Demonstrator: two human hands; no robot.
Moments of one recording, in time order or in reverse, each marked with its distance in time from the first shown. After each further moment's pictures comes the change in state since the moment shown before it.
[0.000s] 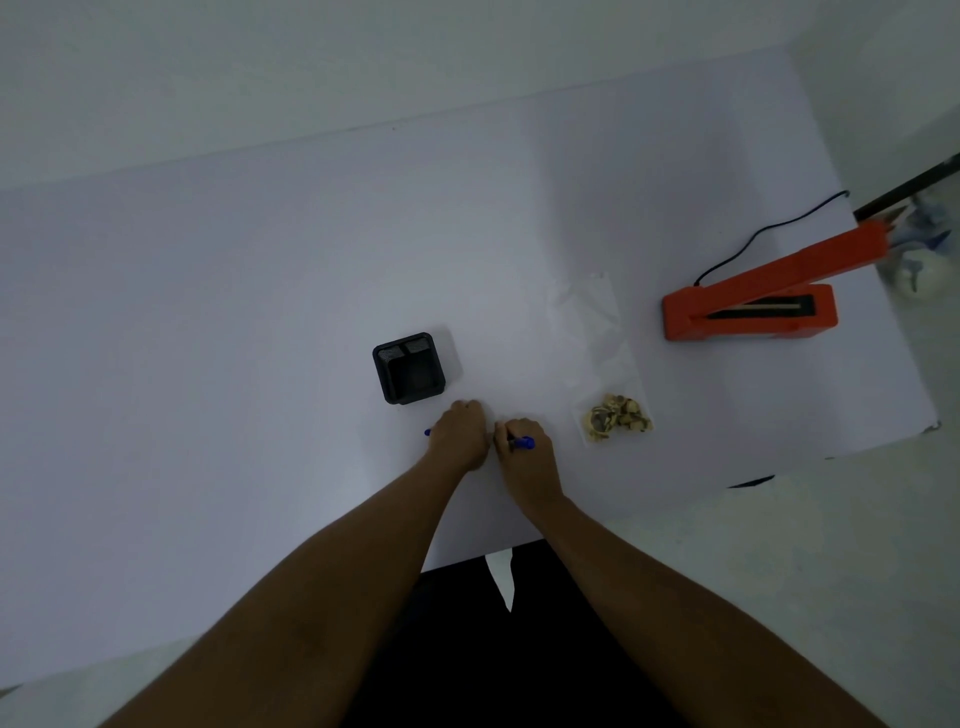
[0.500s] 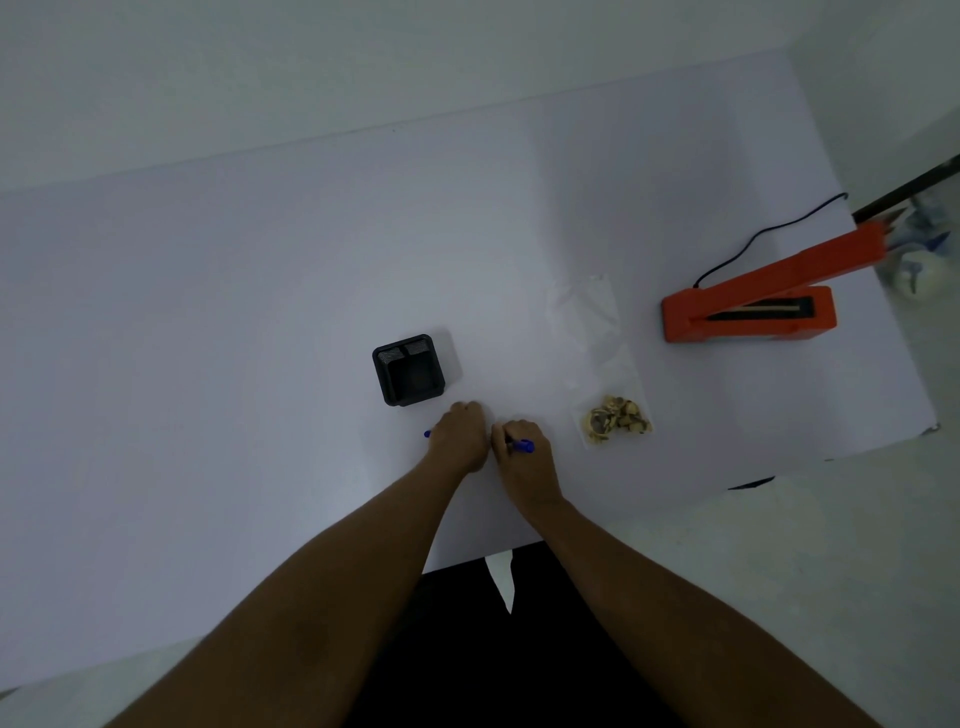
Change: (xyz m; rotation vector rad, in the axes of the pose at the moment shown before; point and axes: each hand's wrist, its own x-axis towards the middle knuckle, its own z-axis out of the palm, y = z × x) left_hand -0.001 0.000 0.001 0.016 -0.001 -0.006; right_hand -0.003 0.008 0.007 -0.036 -0.023 0.011
